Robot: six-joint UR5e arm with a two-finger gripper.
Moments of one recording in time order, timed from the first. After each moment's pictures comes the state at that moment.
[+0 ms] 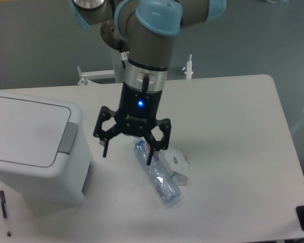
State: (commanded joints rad) arm 2.35 -1.76 -1.53 -0.91 1.13 0.34
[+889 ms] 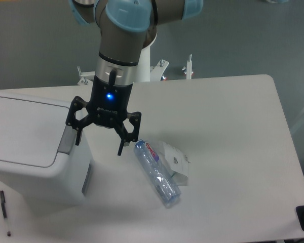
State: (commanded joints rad) arm 2.28 -1.73 -1.60 -0.91 1.15 0.34
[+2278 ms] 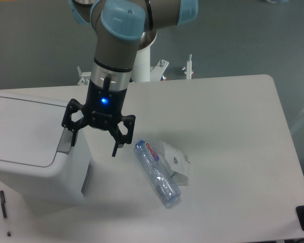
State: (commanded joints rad) arm 2.27 -1.73 -1.60 -0.91 1.15 0.34
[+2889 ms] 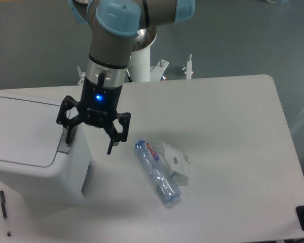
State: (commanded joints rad) arm 2.26 -1.72 -1.61 -0.91 1.15 0.34
